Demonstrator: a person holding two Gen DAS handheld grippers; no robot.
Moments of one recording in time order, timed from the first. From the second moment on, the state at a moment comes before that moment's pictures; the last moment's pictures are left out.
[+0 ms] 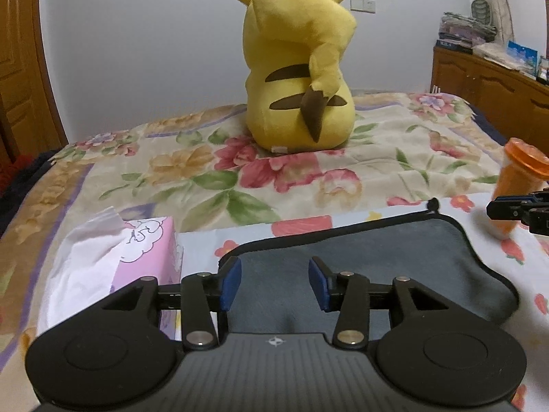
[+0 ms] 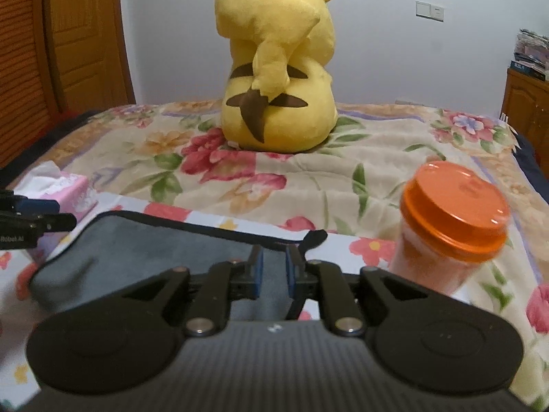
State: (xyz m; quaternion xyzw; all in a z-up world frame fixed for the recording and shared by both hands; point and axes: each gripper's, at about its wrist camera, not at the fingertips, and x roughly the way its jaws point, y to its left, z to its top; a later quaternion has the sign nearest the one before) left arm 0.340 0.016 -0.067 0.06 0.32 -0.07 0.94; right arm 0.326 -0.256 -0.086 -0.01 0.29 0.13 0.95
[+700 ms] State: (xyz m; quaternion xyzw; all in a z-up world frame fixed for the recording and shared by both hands) left arm 0.251 -0.007 0.038 0.08 0.27 -0.10 0.96; right arm 0.237 -0.252 -0.017 0.01 0.26 0.14 0.96
